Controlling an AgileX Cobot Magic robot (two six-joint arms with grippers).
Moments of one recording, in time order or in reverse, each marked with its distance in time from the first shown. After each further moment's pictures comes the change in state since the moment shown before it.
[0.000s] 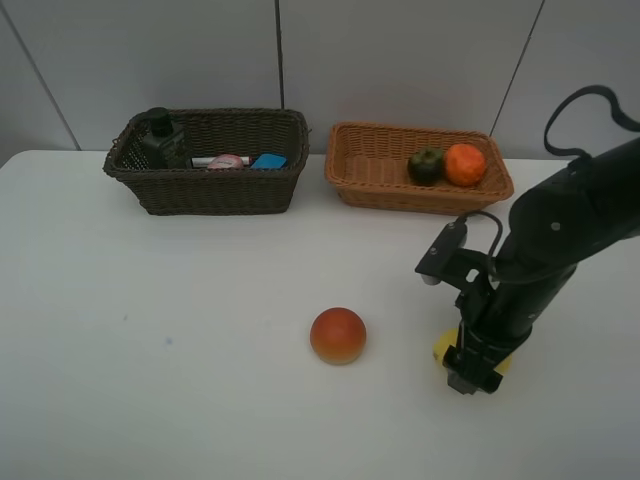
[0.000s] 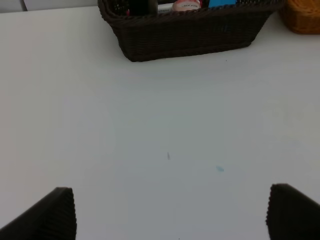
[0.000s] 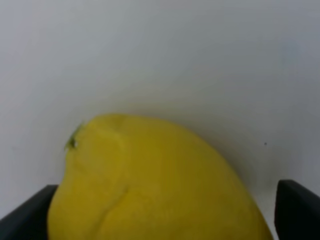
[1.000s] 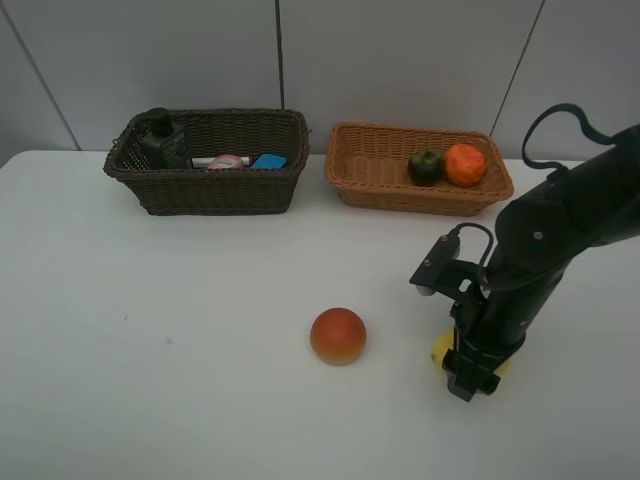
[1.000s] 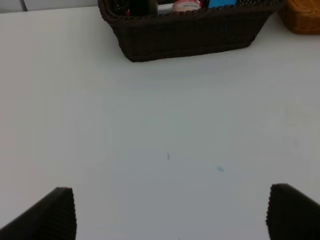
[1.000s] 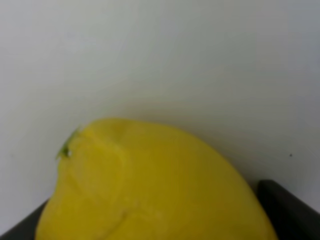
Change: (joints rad) left arm 0.000 0.000 0.000 0.000 0.000 0.000; right arm 0.000 0.064 -0.008 -0.001 -0.006 0.003
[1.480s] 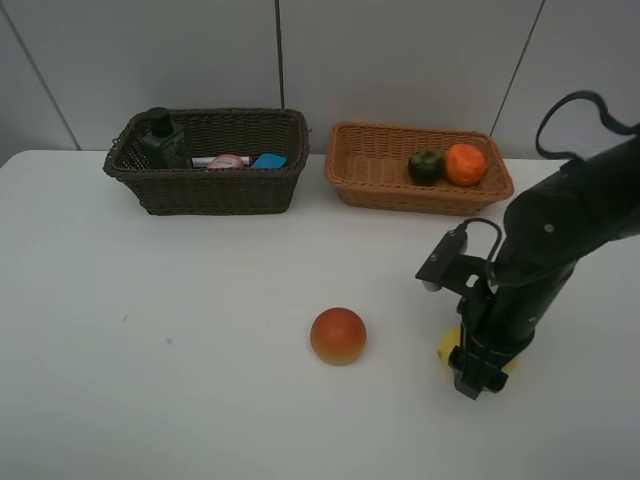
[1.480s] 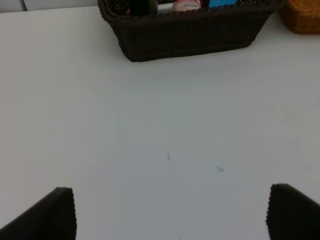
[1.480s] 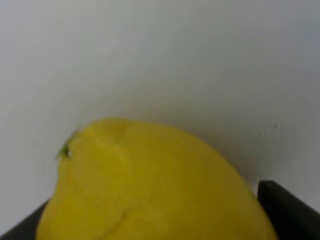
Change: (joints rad) left arm 0.000 0.000 0.000 0.000 0.000 0.000; right arm 0.000 -0.089 -0.006 0.010 0.068 0.005
